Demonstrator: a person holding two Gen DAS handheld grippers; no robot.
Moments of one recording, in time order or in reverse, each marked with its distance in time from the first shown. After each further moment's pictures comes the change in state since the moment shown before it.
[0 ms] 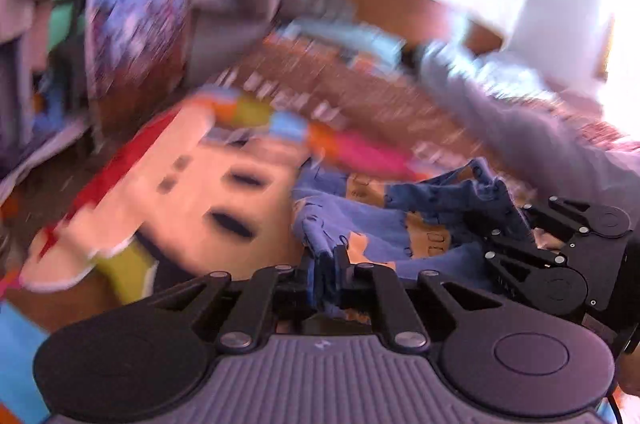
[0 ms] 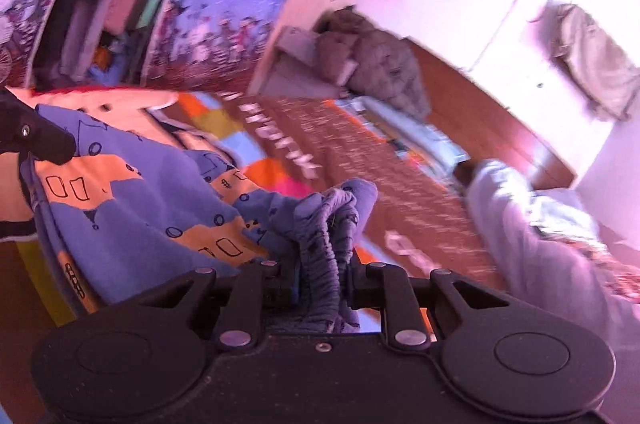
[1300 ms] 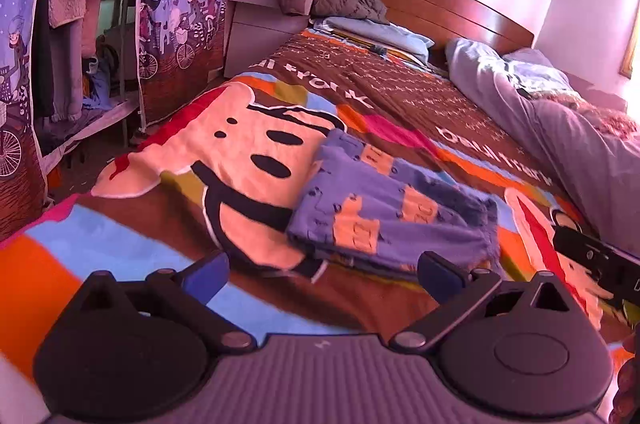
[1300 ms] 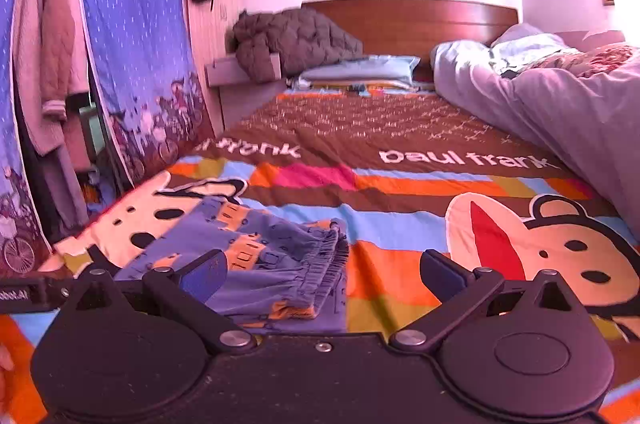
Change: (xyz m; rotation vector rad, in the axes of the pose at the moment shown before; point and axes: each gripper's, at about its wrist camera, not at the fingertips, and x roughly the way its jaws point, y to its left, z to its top) left arm -0.075 -0.020 -0.053 -0.007 -0.039 0.082; right arm -0.121 -0.029 -0.045 0.660 0.021 0.019
